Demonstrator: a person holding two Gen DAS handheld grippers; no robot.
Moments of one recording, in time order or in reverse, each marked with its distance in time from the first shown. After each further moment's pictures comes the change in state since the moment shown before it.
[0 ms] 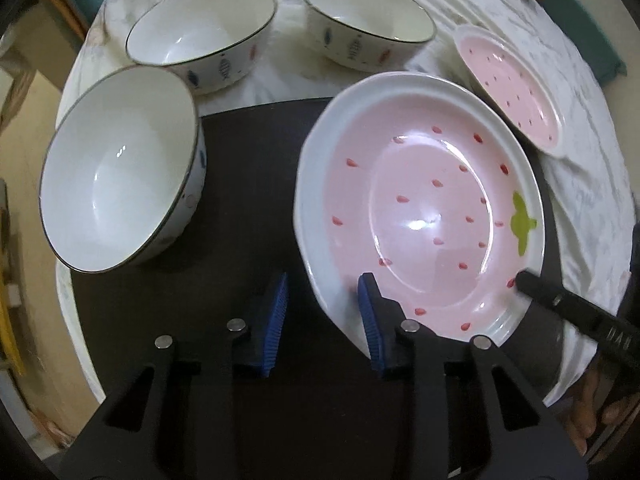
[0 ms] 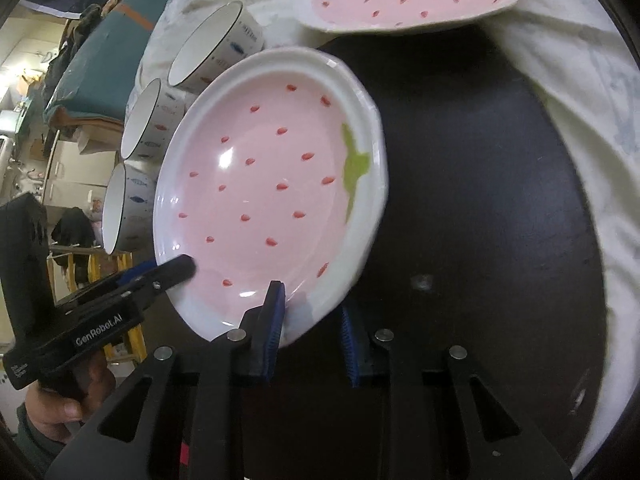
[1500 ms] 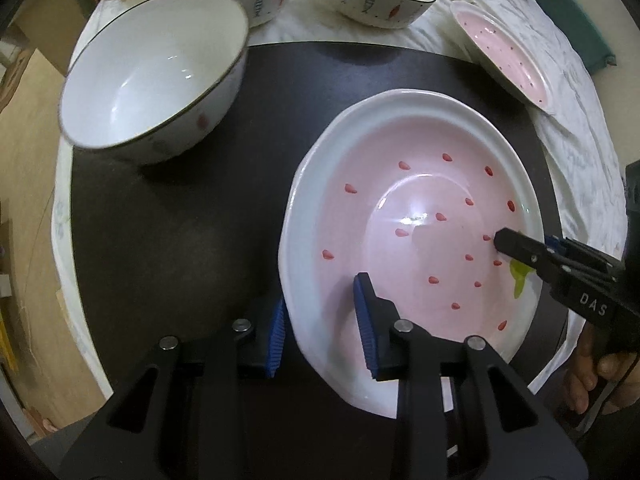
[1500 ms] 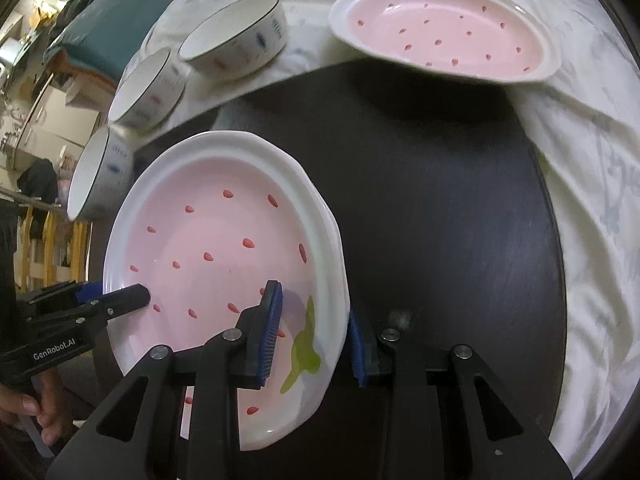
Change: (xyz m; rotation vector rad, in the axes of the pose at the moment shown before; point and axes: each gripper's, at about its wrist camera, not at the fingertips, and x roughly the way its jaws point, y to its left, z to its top) left arm -0.014 0.034 -0.067 0.014 0.029 -0.032; right arm 0.009 0.025 -0.020 -0.253 -0.005 -0.173
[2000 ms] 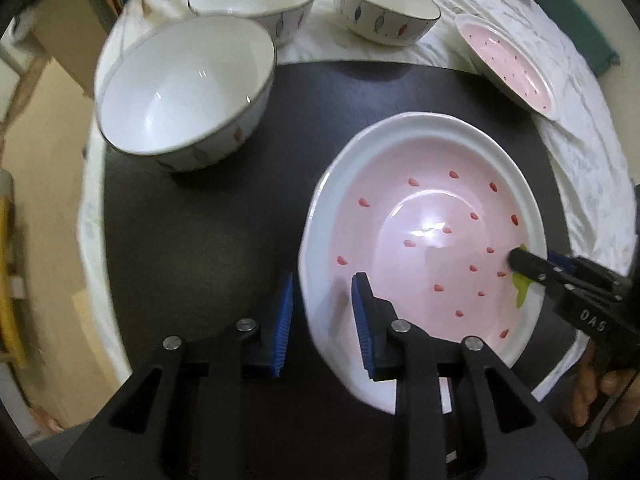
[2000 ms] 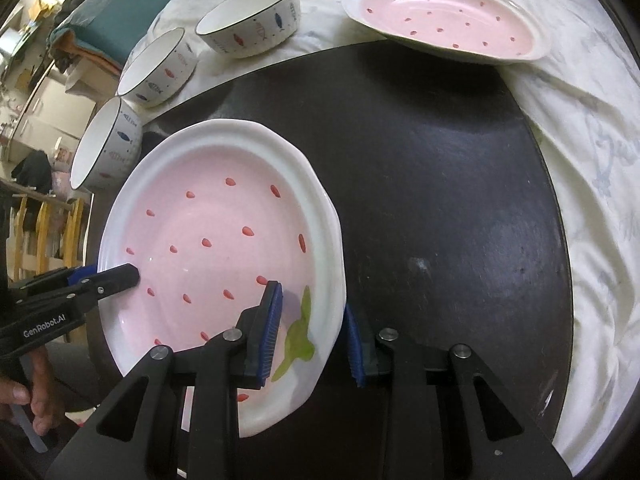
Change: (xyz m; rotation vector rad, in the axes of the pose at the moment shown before) left arm -0.022 0.001 -0.007 0.021 -0.061 0.083; right arm -0.002 0.008 -0.019 0.017 -0.001 -0.034
